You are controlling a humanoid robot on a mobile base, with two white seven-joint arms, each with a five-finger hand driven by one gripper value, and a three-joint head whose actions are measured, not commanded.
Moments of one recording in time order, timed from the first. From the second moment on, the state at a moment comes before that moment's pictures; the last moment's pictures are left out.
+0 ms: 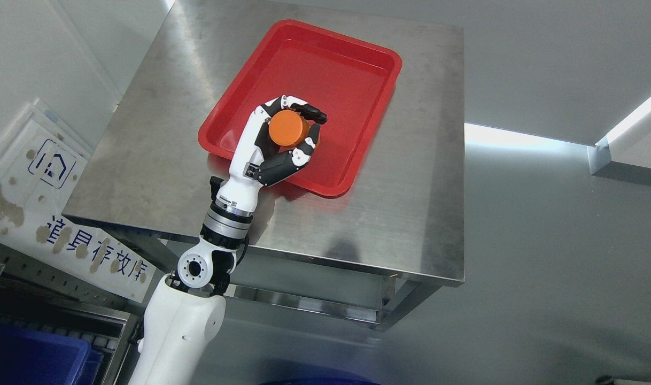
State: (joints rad) left arm -0.21 0.00 -0.26 -1.55 0.23 -0.47 -0.23; right arm 0.00 0.00 0.00 0.00 0.00 0.04 0.03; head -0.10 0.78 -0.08
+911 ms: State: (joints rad) left arm -0.47 0.00 -0.20 -1.48 0.23 -0.05 -0.20; right arm 0.00 0.00 0.00 0.00 0.00 0.04 0.04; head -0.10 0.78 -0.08
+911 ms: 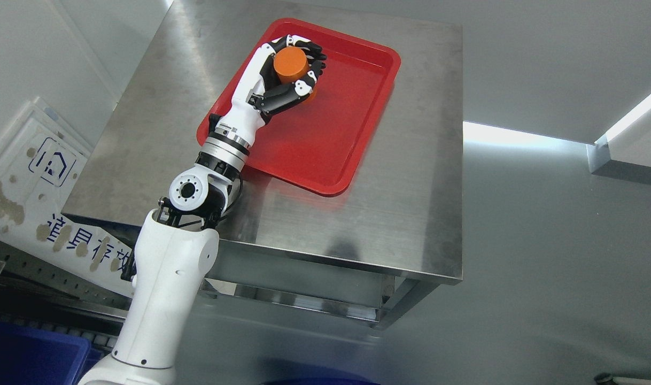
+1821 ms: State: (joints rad) left arm -0.52 0.00 -0.19 -1.45 0.23 -0.24 -0.21; right arm 0.00 0.00 0.00 0.00 0.00 0.04 0.03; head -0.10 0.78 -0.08
